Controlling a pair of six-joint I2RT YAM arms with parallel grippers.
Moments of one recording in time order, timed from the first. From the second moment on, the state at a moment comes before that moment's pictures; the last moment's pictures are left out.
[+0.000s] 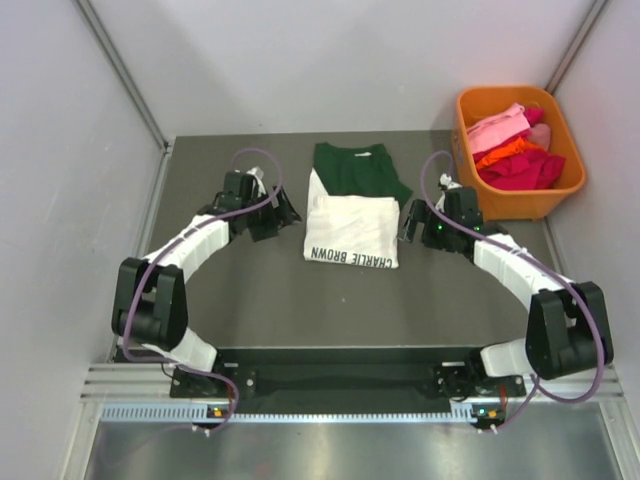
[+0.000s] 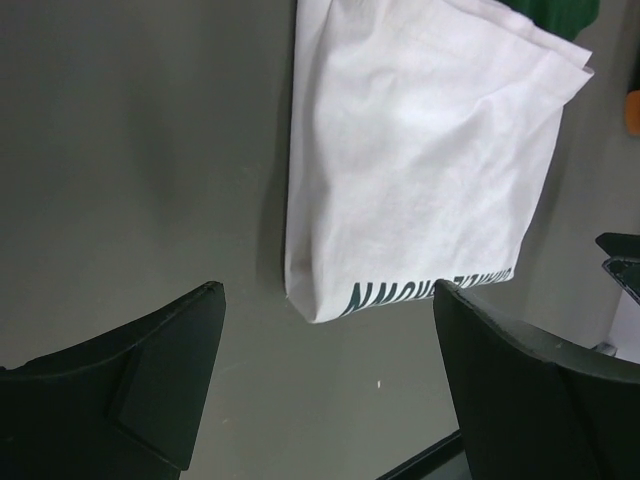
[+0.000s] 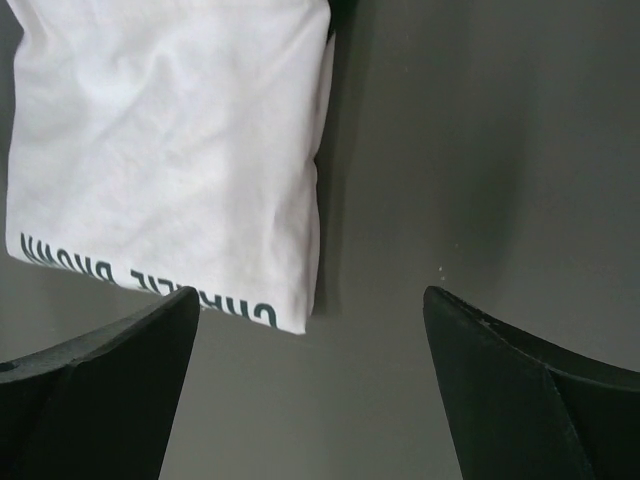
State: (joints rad) left arm -0.24 1.57 1.05 -0.27 0.33 -0.63; right arm 0.23 1.37 0.84 -0.25 -0.17 0.45
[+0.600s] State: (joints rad) left arm -0.26 1.55 0.89 -0.21 0.40 -0.64; right arm 0.22 1.39 0.74 -0.17 -0.37 0.46
